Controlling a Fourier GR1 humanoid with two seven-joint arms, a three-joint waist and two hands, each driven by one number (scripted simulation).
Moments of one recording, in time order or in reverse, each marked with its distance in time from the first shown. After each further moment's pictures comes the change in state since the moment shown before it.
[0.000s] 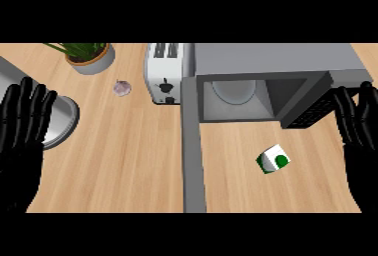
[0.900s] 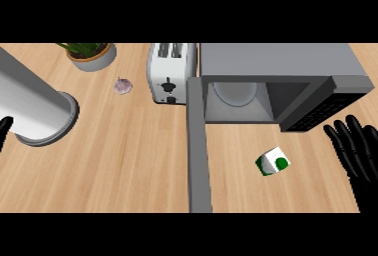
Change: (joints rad) left arm 0.148 0.049 0.218 -0.151 0.470 -0.174 0.162; right arm 0.189 -0.047 -0.003 -0.097 -0.161 0.218 -0.032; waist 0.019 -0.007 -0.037
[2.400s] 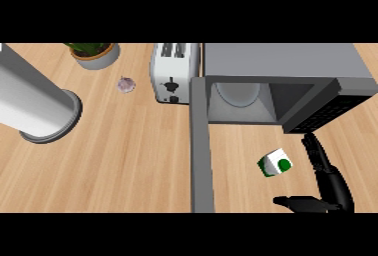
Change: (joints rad) left arm 0.363 -0.019 0.326 -0.061 0.288 -0.318 -0.031; right arm -0.103 0.030 -0.145 0.906 0.305 -0.079 -0.530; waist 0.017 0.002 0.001
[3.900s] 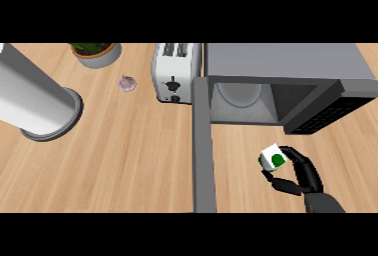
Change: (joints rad) left arm 0.053 -0.007 0.096 0.000 0.182 -0.105 0.043; right arm -0.465 -0.051 -0.116 1.010 0.095 -0.030 -0.506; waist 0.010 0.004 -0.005
